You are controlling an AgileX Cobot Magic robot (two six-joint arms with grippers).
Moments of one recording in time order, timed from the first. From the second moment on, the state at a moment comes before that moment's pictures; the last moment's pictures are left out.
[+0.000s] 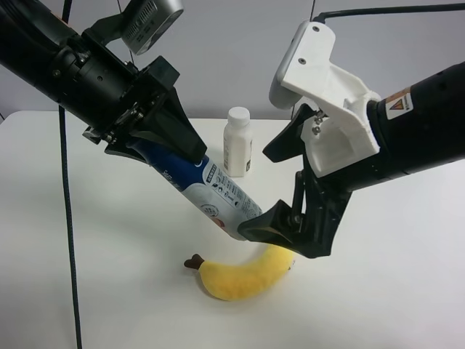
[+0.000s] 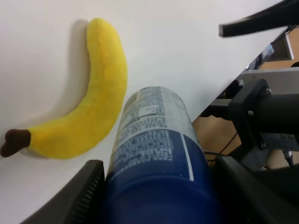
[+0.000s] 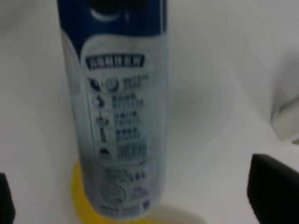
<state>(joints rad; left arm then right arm) -0.46 1.47 -1.11 -0.79 0.97 0.30 0.74 1.20 -0.77 0.54 0.48 -0.95</state>
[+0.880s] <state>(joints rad) -0.46 1.47 -1.11 -0.80 0.97 0.31 0.74 1.32 -0.77 0.76 0.41 -1.18</state>
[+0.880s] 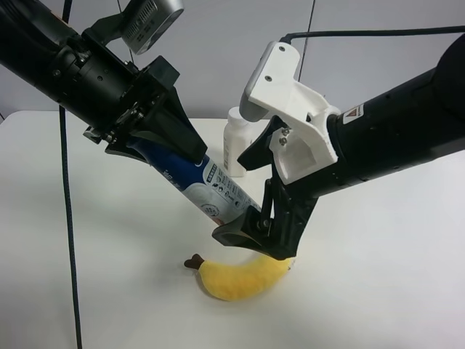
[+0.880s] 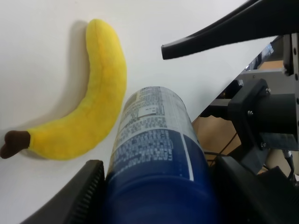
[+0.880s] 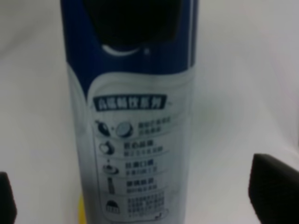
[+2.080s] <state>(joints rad) -0.46 1.47 -1.11 -0.81 0.97 0.31 0.74 1.37 -0.77 0.93 0.37 -1.32</state>
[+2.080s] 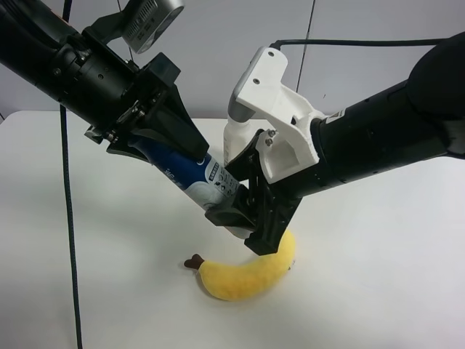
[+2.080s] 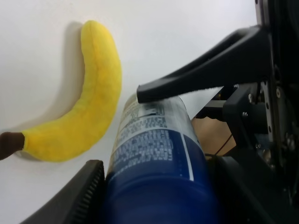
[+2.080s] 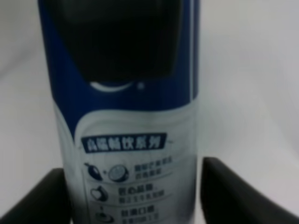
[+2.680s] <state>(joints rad) -0.46 1.47 -1.11 -0.81 0.97 0.31 0.74 1.37 -0.77 0.93 0.38 -1.33</state>
